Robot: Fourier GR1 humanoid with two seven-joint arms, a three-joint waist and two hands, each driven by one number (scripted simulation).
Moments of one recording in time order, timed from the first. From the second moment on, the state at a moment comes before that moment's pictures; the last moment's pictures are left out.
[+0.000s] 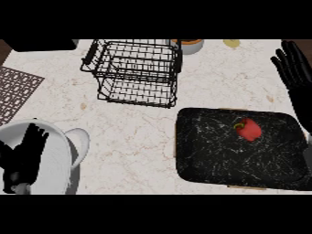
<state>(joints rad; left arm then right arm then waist) 0.05 0.28 0.04 -1.36 0.30 0.26 0.11 -0.29 -0.44 0.03 -1.60 -0.26 -0.01 -0.03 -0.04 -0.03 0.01</state>
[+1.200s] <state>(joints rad) -0.10 0.25 -0.19 -1.40 0.16 0.03 -0.06 -0.29 -0.65 0.16 -1.60 -0.03 0.33 -0.27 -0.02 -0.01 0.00</state>
